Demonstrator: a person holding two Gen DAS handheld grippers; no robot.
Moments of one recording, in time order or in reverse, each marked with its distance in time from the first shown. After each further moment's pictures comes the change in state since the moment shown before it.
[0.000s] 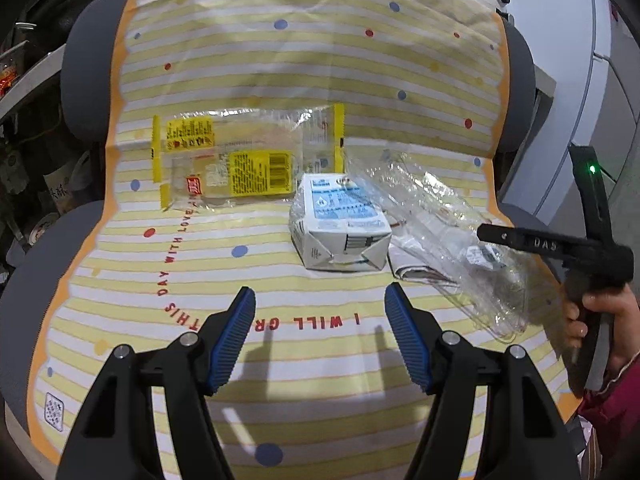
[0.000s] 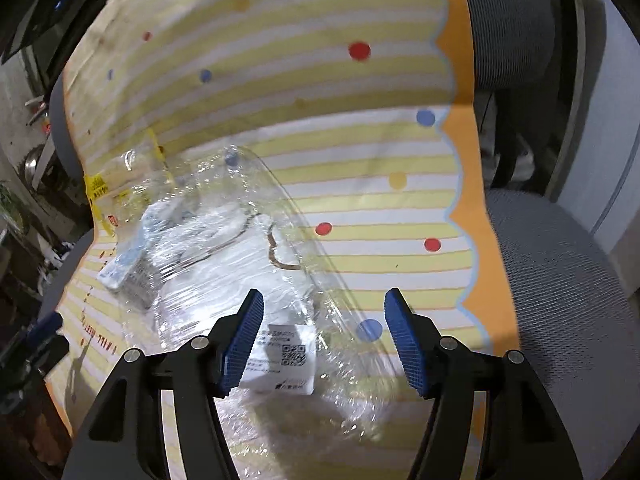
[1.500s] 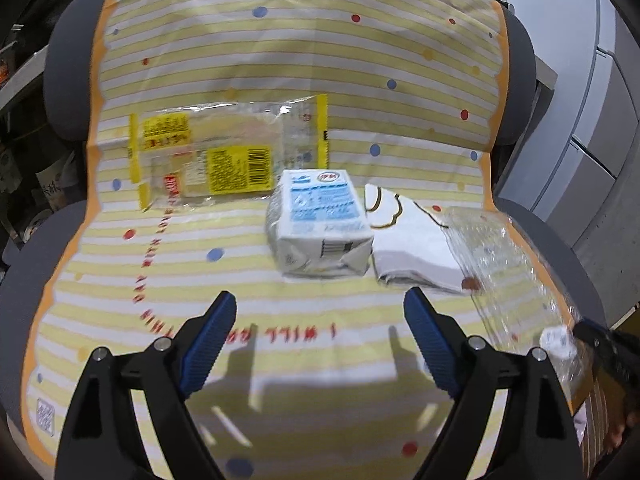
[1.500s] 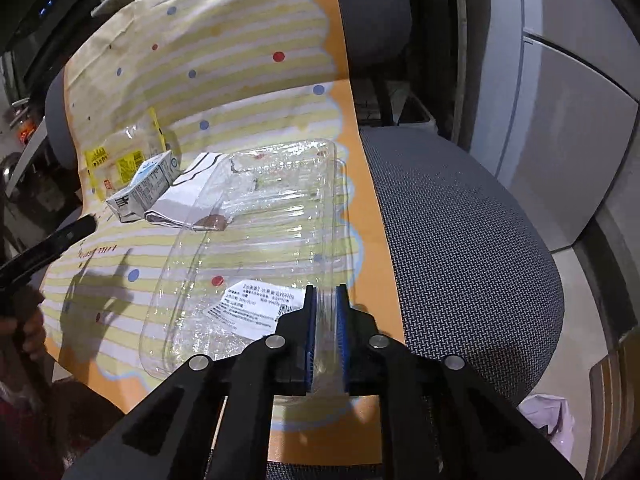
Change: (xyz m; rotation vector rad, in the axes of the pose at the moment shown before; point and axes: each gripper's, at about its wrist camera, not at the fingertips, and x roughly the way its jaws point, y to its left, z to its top) left arm 0.019 -0.017 0.011 -0.005 0.045 -0.013; right arm -0.114 -0.016 -0.113 0.061 -0.060 -0.195
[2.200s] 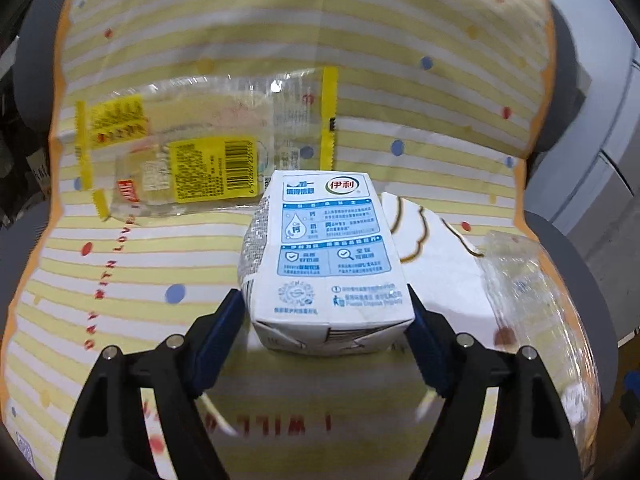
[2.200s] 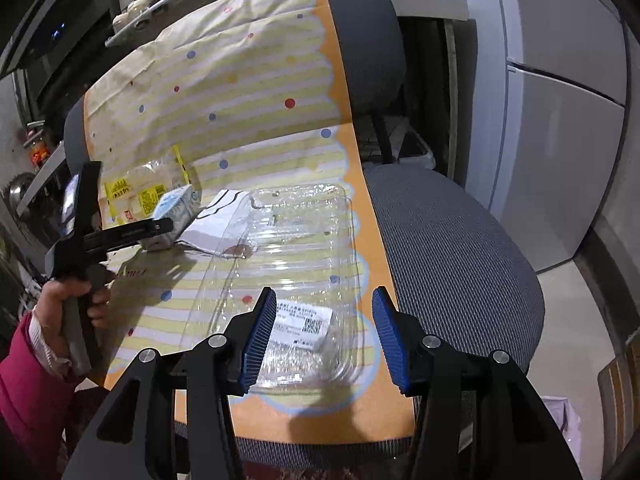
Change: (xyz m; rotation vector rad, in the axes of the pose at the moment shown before) left arm 0.049 -0.003 0.029 -0.040 0.045 0.002; right arm -0.042 0.007 -0.010 0.021 -0.130 0.027
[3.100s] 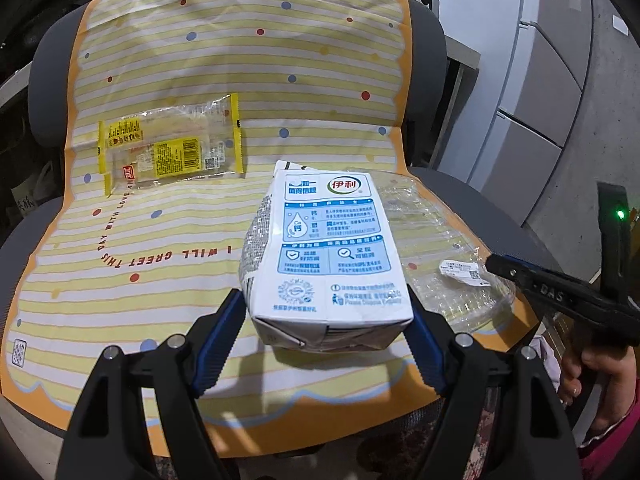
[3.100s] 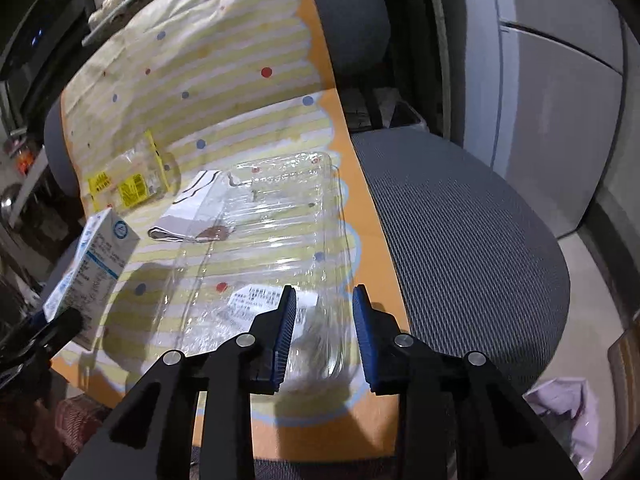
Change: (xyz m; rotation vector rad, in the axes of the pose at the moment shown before) left arm -0.108 -0.054 -0.098 0.128 -0.090 -0.135; right arm 0.033 -0.015 -0.013 0.067 0.063 -0.009
